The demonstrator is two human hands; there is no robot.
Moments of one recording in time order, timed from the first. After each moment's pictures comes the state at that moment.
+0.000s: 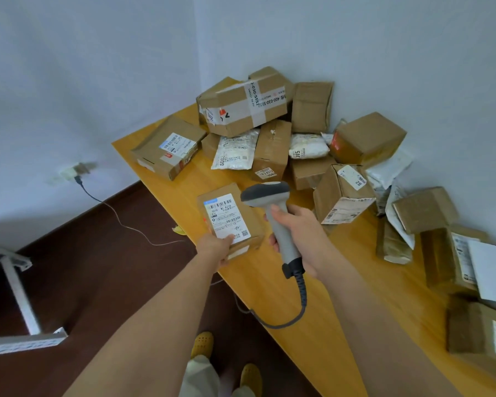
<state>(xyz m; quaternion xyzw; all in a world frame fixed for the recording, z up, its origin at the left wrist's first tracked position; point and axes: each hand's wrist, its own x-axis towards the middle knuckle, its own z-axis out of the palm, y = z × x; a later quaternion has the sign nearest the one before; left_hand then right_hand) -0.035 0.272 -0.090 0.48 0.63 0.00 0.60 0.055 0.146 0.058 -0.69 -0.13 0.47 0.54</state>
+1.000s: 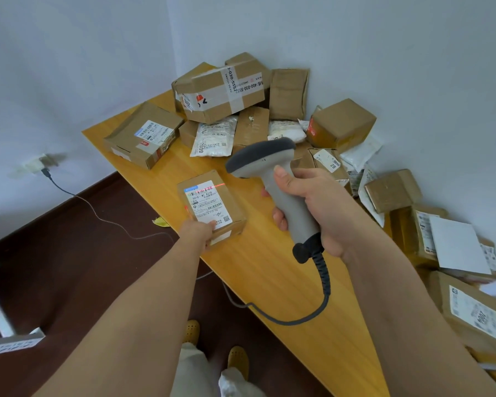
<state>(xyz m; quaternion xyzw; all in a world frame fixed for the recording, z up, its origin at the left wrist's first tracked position) -0.030 0.277 -0.096 0.45 0.65 -0.01 0.61 0.044 0.120 0.151 -0.71 -0.16 0.44 0.52</state>
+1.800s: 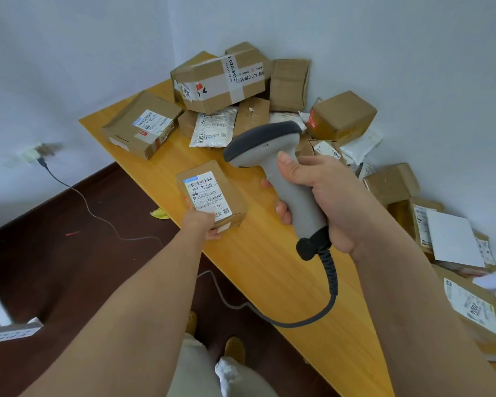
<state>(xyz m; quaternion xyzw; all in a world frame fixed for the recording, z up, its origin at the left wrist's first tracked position) -0.023 0.272 -0.100 0.41 0.63 0.02 0.66 0.034 0.113 0.164 -0.70 -0.17 0.44 0.53</state>
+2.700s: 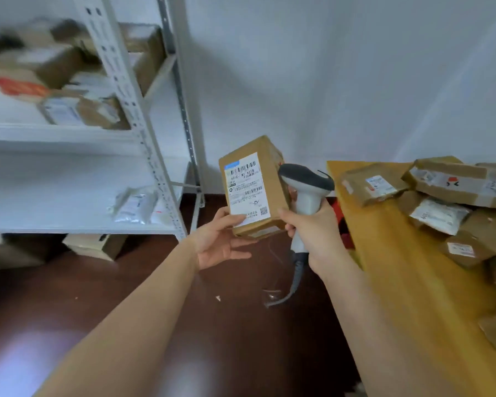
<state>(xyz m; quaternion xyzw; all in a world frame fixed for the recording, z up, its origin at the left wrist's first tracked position) -0.485 0.251 0.028 0.28 0.41 0.34 0.80 -0.295 0.219 0.109 -0.61 -0.36 0.50 0.49</state>
